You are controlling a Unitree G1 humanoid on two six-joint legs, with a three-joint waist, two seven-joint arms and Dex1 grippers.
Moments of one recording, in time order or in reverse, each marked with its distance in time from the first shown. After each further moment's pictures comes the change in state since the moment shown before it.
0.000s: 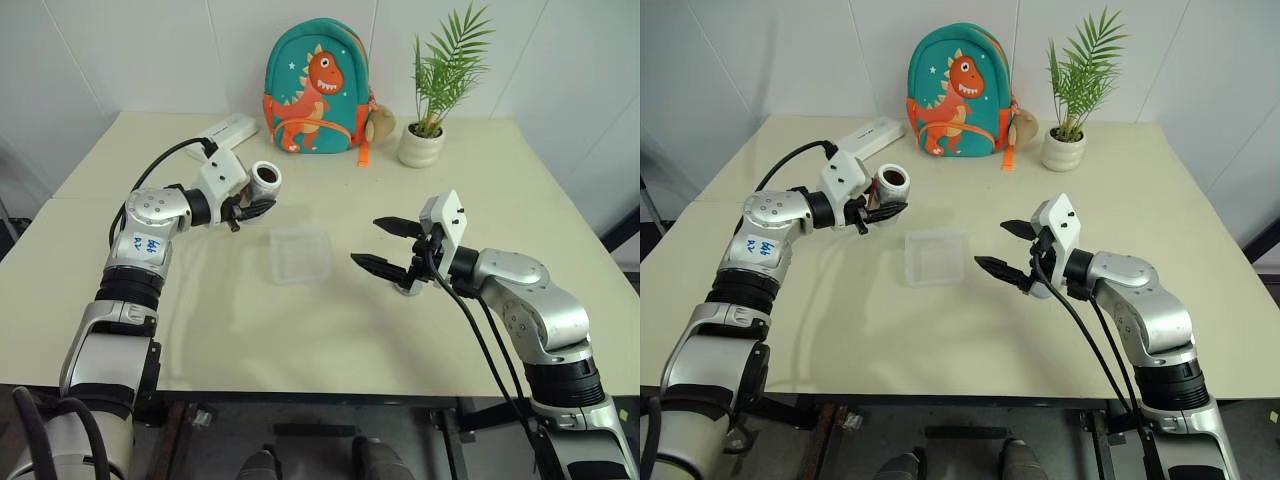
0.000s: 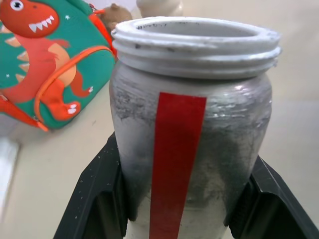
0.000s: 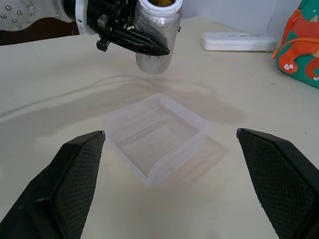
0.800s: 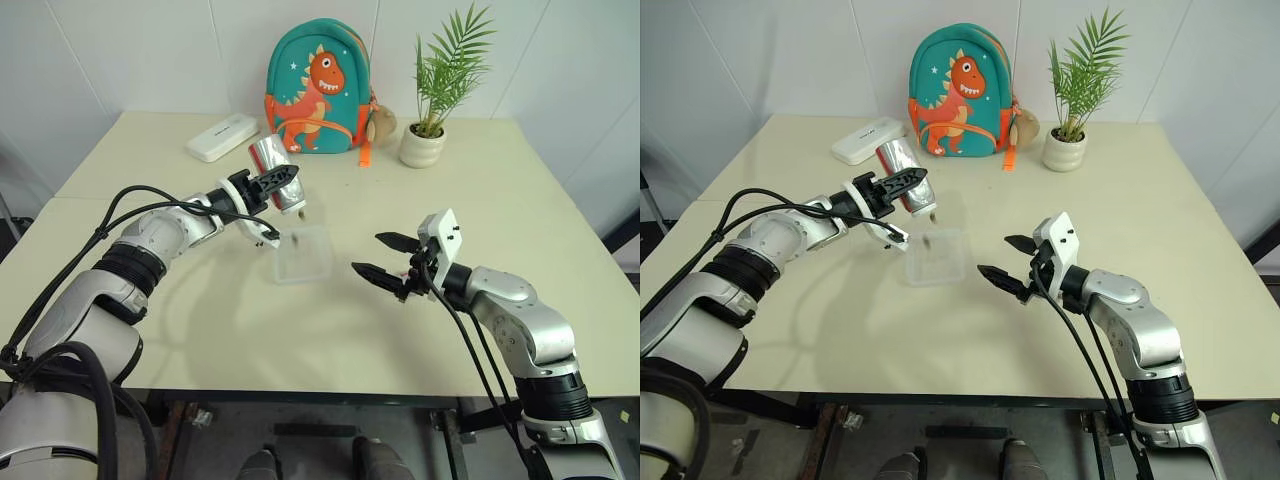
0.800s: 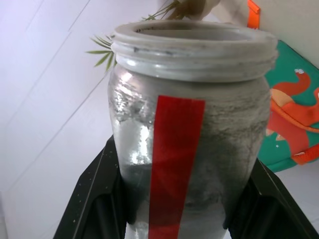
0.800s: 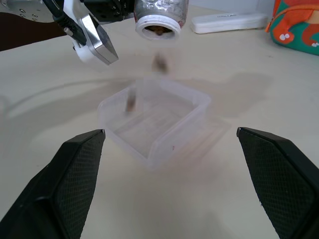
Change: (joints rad) left arm -0.186 0.127 -0.667 0.039 1.407 -0.102 1.513; right arm 0.066 0.065 -0.004 0.044 0.003 -0.026 -0.052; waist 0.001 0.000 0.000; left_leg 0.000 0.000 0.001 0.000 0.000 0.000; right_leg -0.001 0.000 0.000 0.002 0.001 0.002
